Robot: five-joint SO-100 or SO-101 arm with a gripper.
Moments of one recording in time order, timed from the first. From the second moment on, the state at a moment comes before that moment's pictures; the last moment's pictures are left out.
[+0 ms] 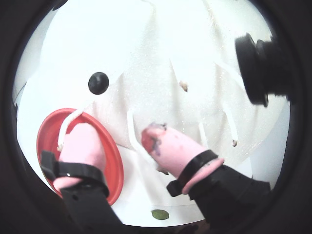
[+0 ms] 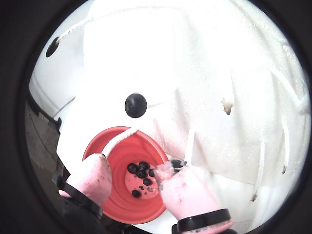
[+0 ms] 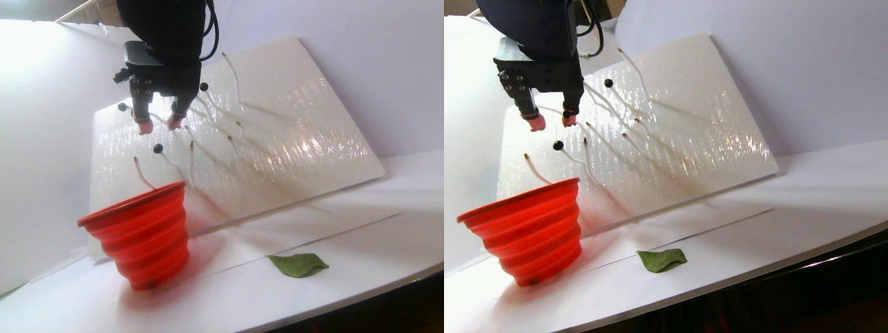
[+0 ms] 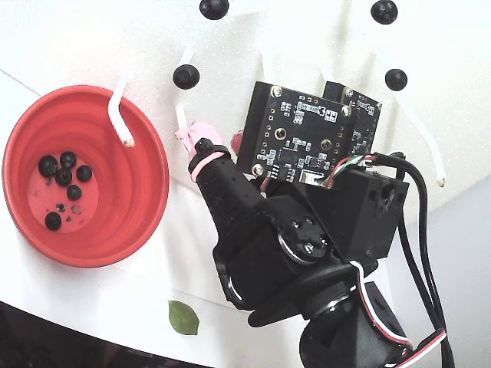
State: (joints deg) arm -12.0 96.1 136.2 -22.8 -106.4
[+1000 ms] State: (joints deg) arm -14.3 84.8 129.7 -30.8 -107.6
